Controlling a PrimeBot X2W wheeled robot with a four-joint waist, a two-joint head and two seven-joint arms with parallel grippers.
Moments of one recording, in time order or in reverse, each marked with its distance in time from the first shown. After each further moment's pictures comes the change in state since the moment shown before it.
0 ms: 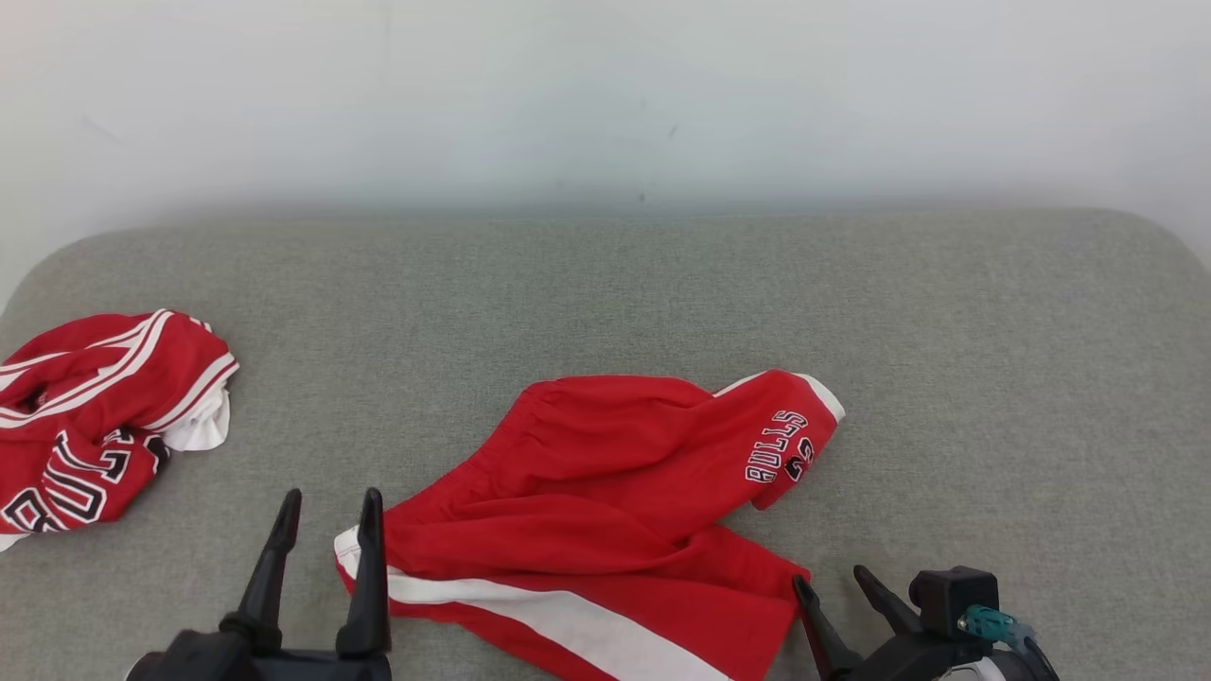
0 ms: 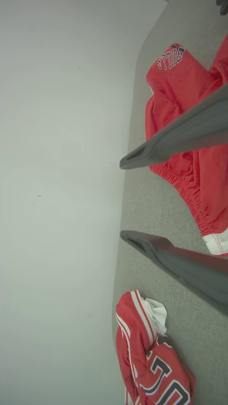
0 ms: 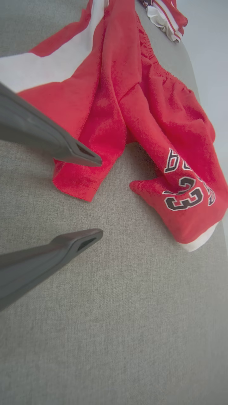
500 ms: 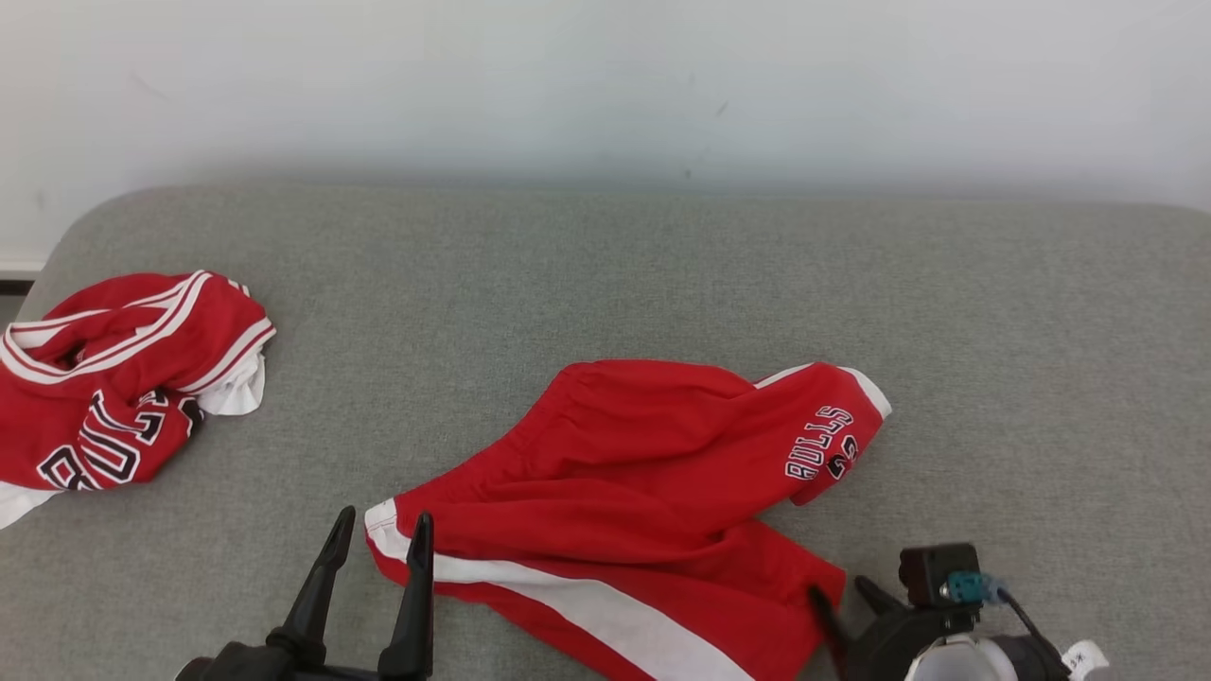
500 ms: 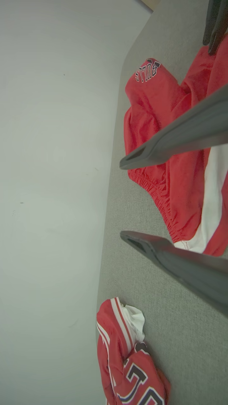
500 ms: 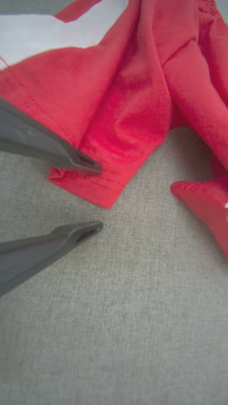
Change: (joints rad) left arm 0.037 0.016 -0.086 -0.022 -0.010 -0.010 0.000; right arm -0.037 0.000 -0.032 0.022 -0.069 0.000 0.212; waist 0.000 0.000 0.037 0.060
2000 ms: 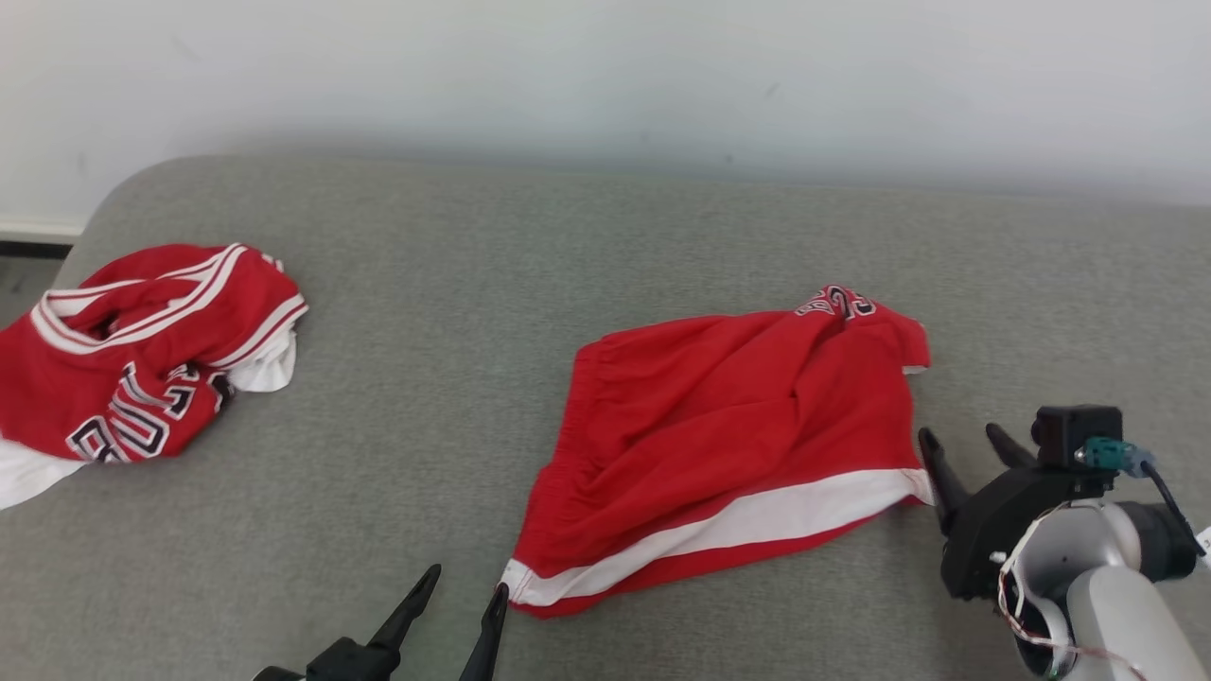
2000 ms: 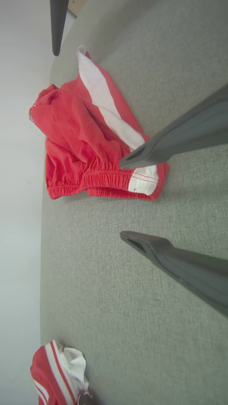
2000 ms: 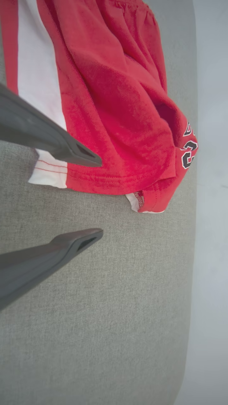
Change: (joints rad) left arm -0.075 0.095 -0.211 0.206 -0.028 -0.002 0.023; right arm -0.252 -0.140 -0.122 0.091 0.024 0.000 -0.057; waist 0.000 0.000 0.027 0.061
